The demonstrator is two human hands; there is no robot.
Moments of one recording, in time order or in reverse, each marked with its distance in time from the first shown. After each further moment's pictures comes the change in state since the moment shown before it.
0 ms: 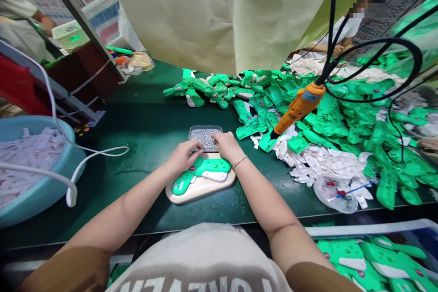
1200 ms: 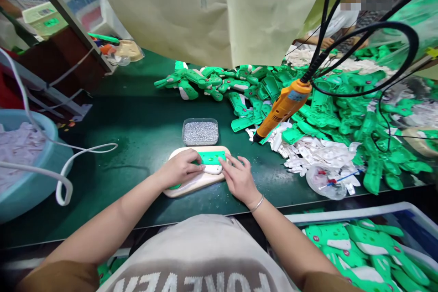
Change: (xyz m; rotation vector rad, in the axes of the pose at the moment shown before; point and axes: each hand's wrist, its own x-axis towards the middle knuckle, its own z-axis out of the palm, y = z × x) left_hand -0.037 0.006 0.010 0.112 -0.088 0.522; right_hand -0.142 0.013 0.034 -0.099 0.628 -0.323
